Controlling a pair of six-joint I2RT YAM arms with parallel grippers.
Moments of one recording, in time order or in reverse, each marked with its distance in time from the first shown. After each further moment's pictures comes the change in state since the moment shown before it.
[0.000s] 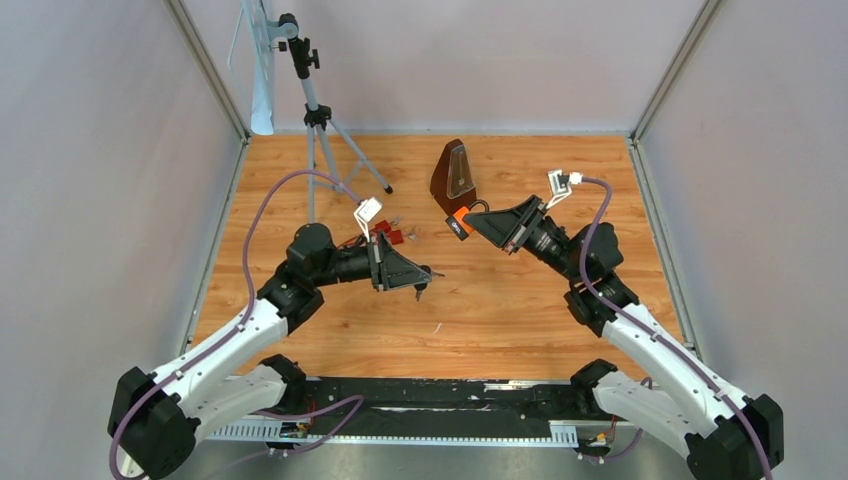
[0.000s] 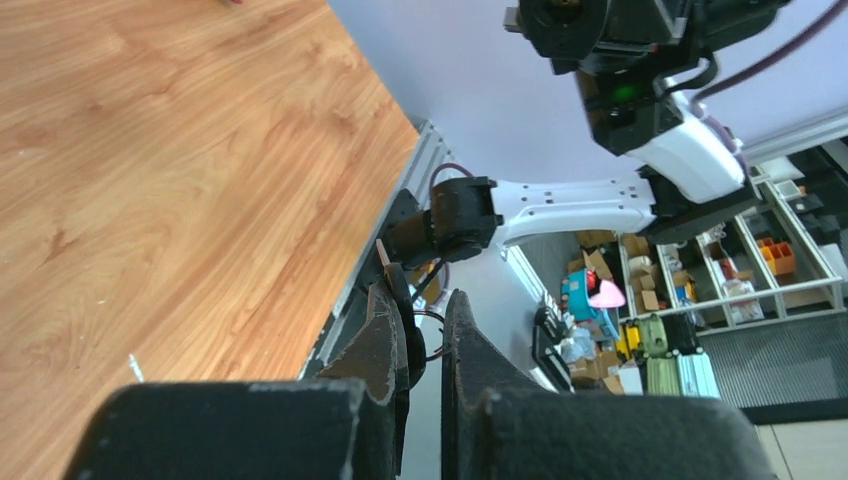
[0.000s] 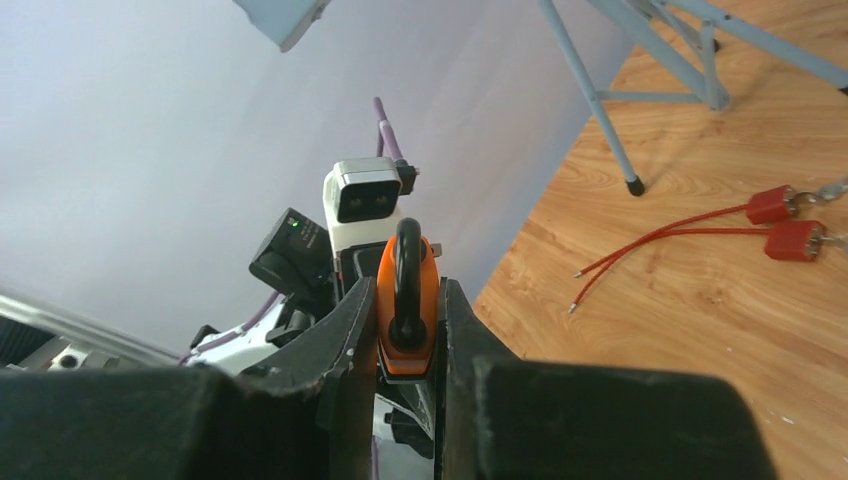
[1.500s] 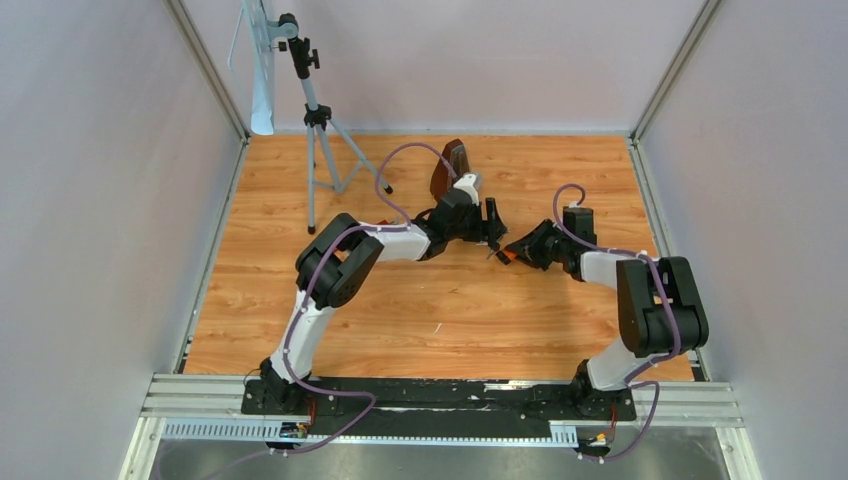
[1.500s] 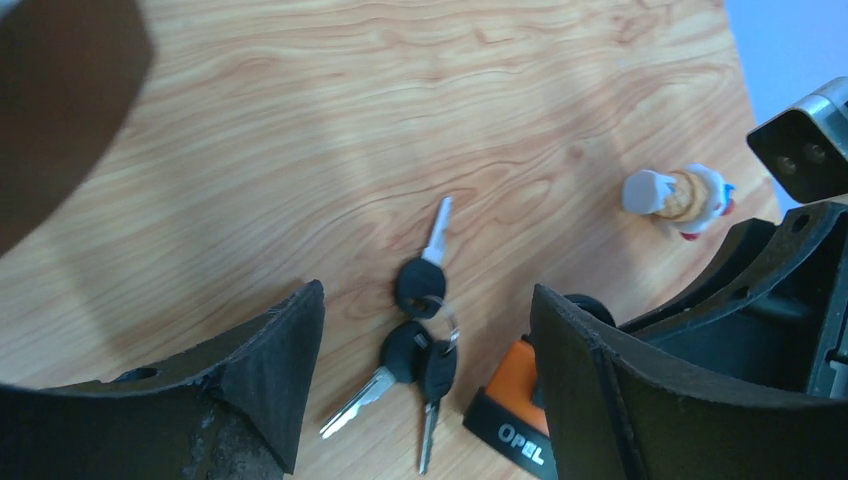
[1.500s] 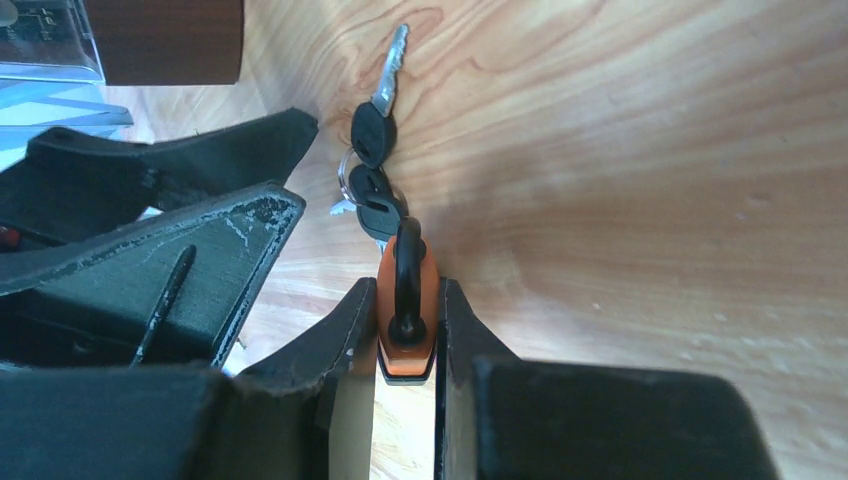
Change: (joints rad) left arm -0.174 1.318 0.823 0.130 -0.626 0.248; right arm -0.478 0.695 -0.035 -0.275 -0.041 -0.214
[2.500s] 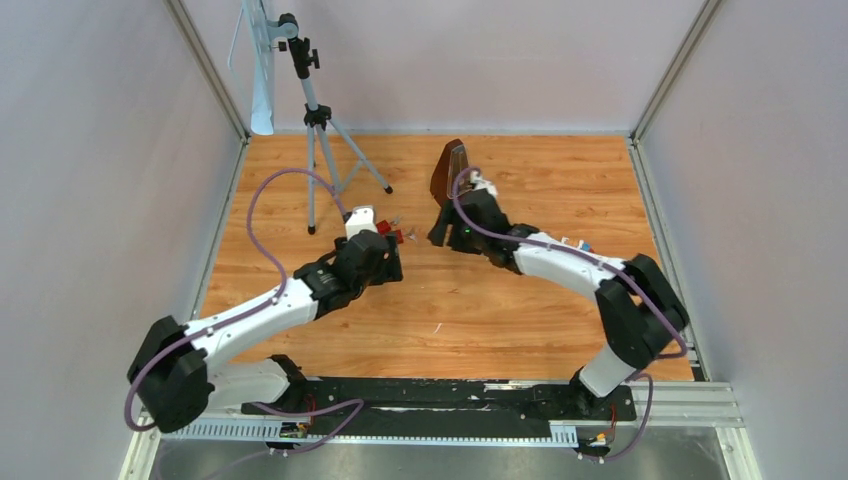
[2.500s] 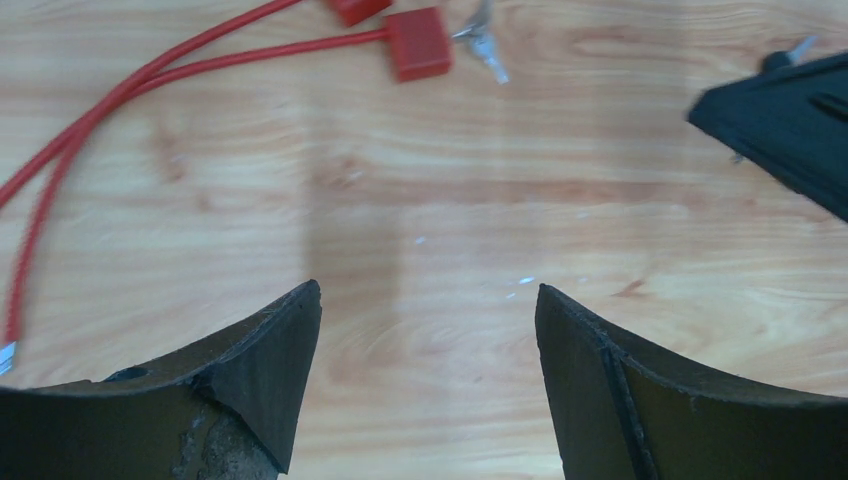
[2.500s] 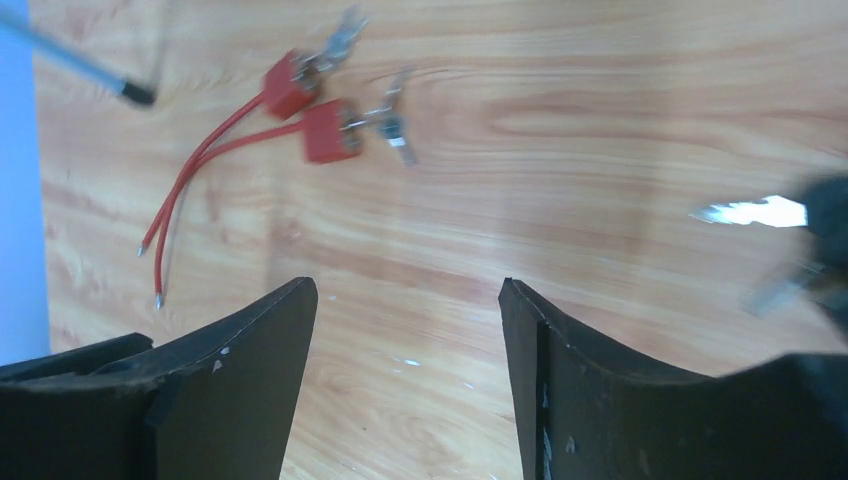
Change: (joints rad) left arm 0.000 -1.024 -0.686 -0.631 -0.523 -0.028; right arm 0.540 -0.022 0.336 -0.263 0.496 -0.107
